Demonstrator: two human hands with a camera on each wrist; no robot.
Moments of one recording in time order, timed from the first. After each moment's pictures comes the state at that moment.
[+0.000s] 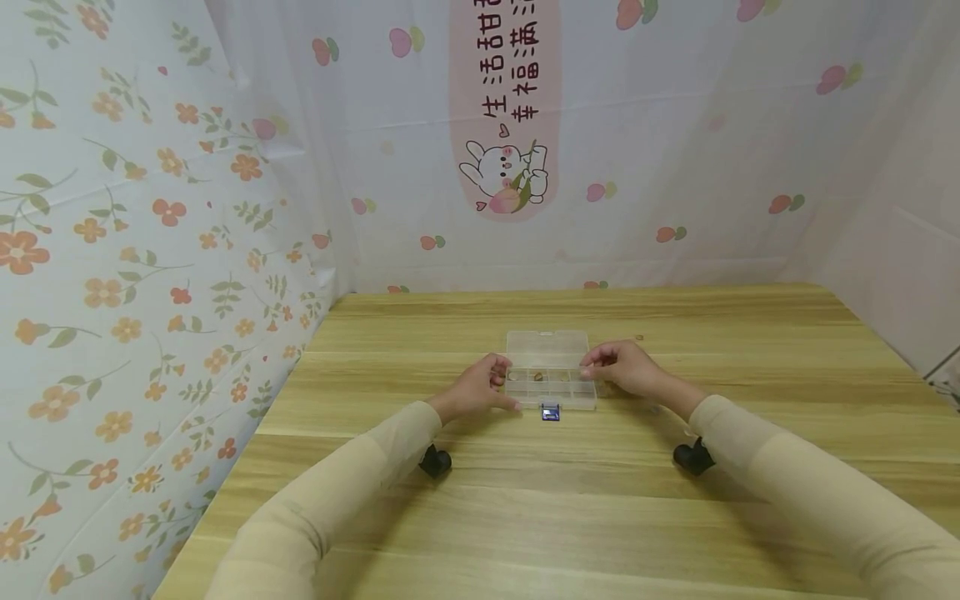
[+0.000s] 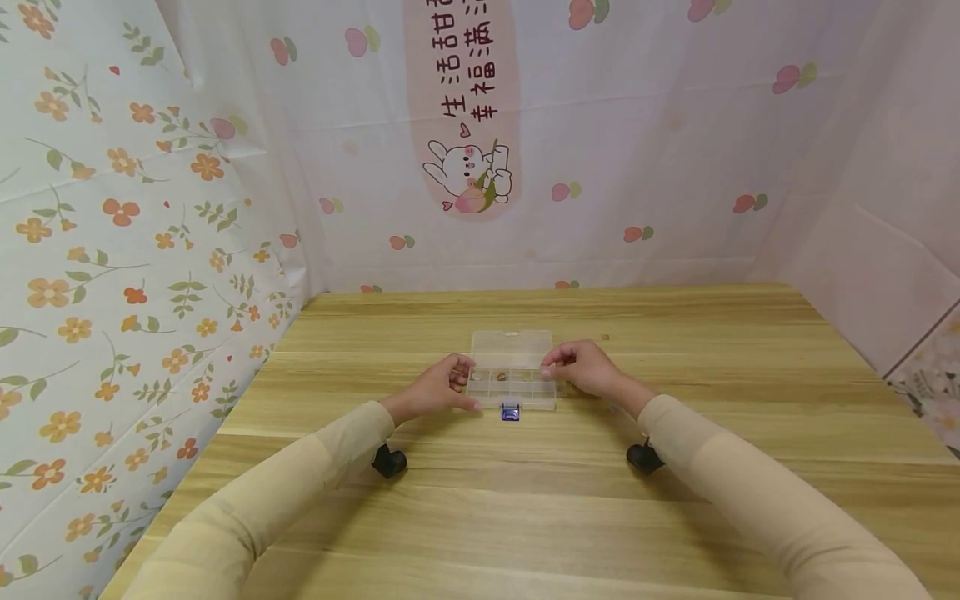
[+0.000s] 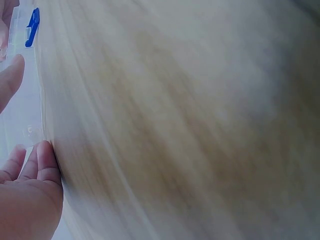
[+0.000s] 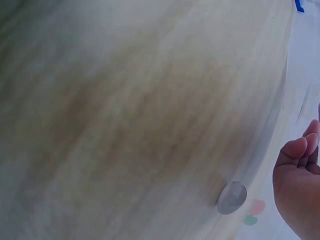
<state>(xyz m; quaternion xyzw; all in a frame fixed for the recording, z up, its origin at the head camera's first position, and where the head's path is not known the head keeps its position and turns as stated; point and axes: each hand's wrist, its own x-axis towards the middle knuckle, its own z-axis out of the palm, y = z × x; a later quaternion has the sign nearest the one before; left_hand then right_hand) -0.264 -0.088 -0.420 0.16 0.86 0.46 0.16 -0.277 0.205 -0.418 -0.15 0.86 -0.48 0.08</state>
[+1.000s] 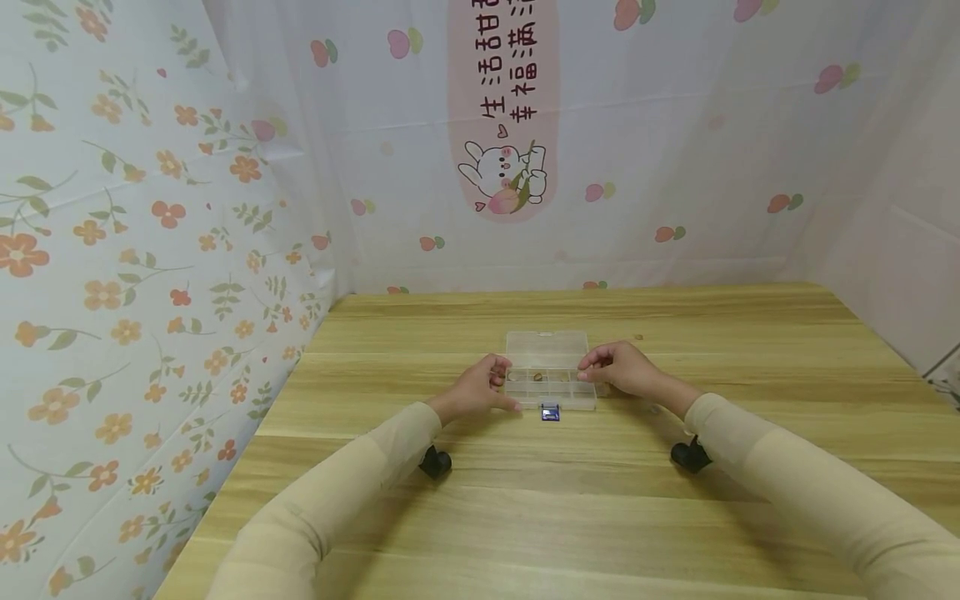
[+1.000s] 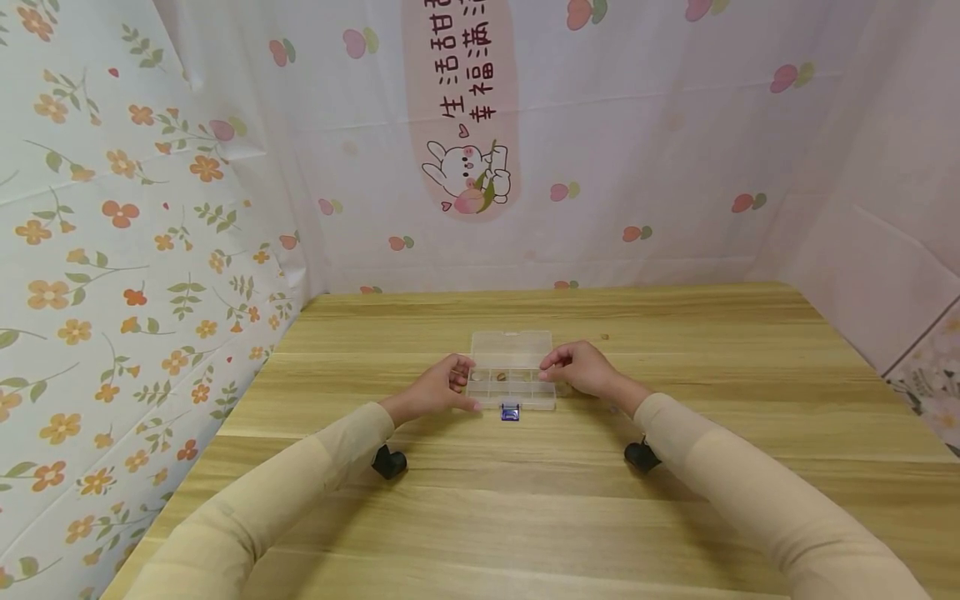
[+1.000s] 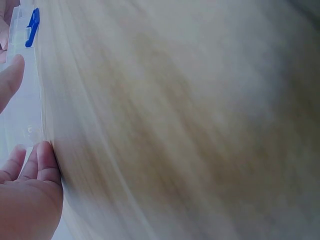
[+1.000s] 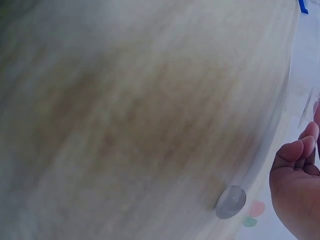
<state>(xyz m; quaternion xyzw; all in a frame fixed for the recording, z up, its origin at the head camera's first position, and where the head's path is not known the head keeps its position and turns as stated) -0.264 -0.088 -0.422 0.15 0.85 0.48 0.16 -0.277 0.201 -0.418 -0.14 0.87 -0.46 0.10</state>
